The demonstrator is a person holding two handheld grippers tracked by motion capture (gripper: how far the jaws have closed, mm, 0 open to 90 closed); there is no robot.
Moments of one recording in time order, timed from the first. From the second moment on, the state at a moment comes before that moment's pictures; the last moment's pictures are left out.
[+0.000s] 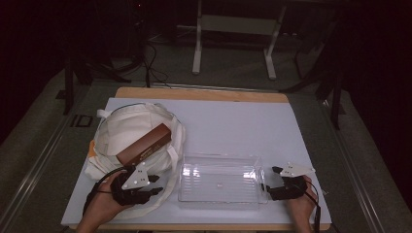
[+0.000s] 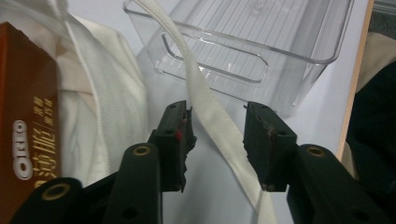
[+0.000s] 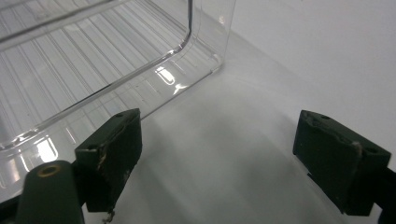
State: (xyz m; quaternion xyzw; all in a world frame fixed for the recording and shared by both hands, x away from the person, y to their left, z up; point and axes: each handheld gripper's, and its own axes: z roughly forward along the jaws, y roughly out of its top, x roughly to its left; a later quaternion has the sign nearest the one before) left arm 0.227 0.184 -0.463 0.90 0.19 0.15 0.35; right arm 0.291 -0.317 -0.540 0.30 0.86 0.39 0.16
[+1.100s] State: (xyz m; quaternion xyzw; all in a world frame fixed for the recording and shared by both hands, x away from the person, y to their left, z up) left arm 0.245 0.220 -0.448 0.88 0.25 0.17 0.36; right arm 0.291 -0.314 -0.541 0.30 0.86 0.37 0.16
